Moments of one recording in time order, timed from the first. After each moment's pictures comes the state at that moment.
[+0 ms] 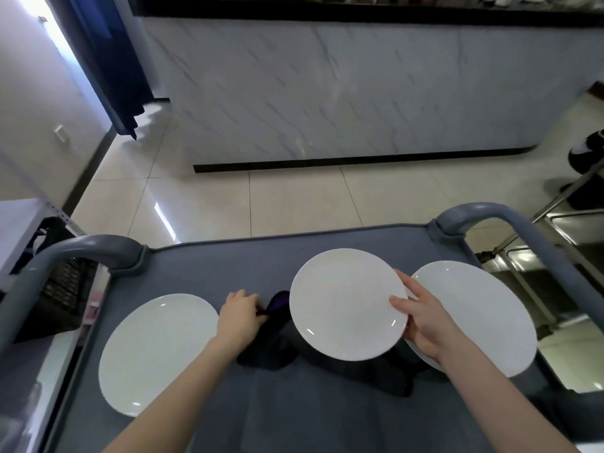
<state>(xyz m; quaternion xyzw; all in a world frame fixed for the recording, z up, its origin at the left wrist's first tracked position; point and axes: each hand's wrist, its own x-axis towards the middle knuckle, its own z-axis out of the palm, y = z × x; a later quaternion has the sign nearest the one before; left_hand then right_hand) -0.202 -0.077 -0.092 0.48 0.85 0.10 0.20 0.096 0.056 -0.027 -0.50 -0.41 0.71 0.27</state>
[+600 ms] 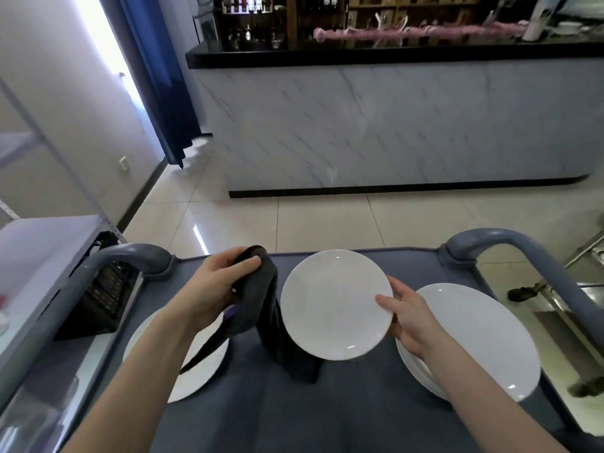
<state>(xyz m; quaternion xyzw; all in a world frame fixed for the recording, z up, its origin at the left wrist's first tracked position) -0.183 -0.110 0.084 0.28 0.62 0.58 0.45 0.082 0.067 -0.003 -0.43 -0.47 0.73 0.26</state>
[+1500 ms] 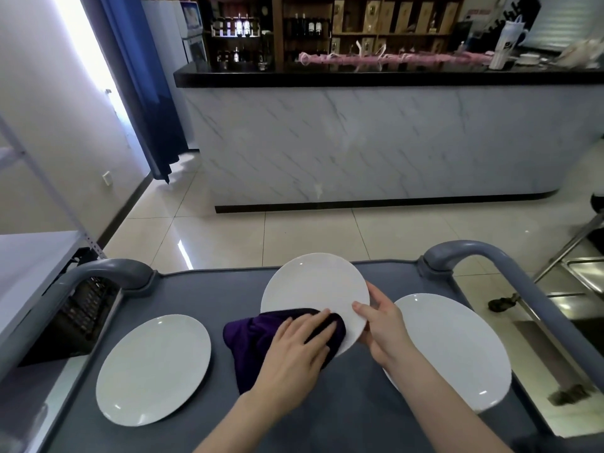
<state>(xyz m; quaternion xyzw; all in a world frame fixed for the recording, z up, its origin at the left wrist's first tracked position) -0.057 -0.089 -0.014 0.67 0.71 0.20 0.05 0.069 0.049 0.006 -0.42 -0.42 0.73 0.33</state>
